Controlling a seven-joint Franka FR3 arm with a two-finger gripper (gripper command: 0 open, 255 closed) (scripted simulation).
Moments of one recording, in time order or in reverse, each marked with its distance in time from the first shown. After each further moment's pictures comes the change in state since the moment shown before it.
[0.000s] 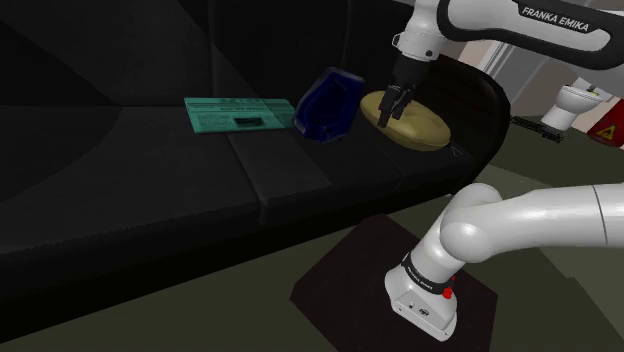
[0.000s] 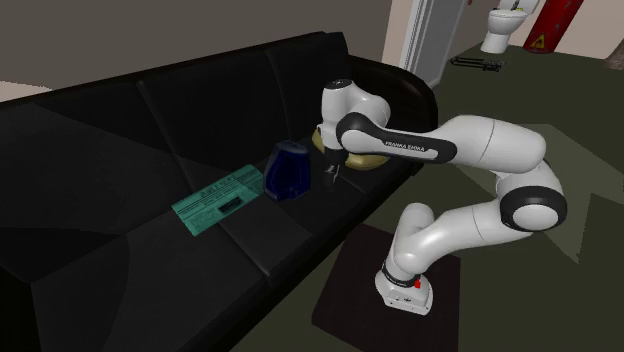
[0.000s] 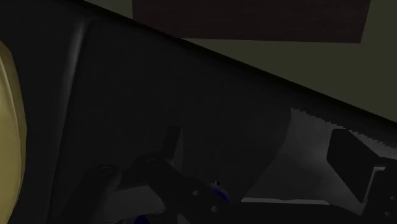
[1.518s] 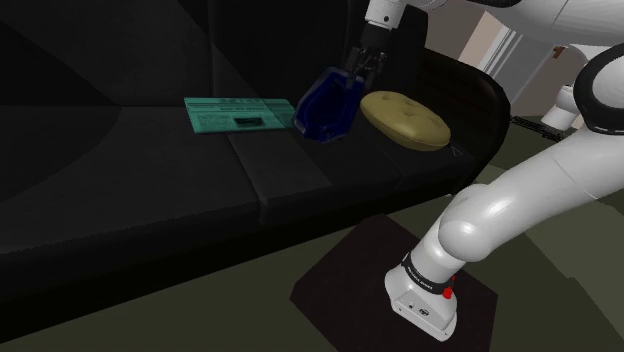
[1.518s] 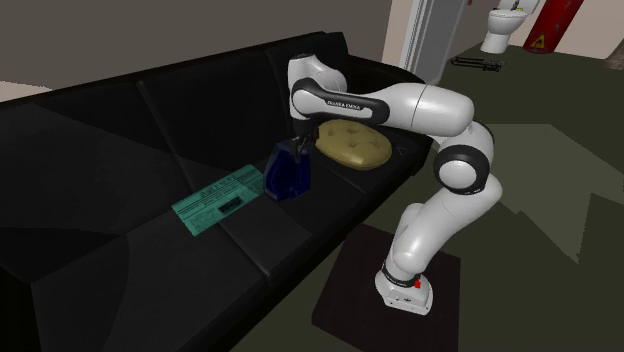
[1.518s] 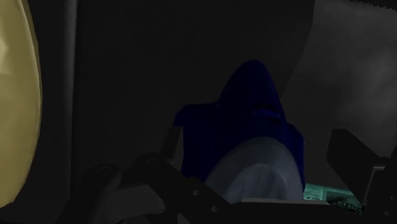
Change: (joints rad) arm -0.035 0.474 -0.096 0.430 0.062 0.041 0.015
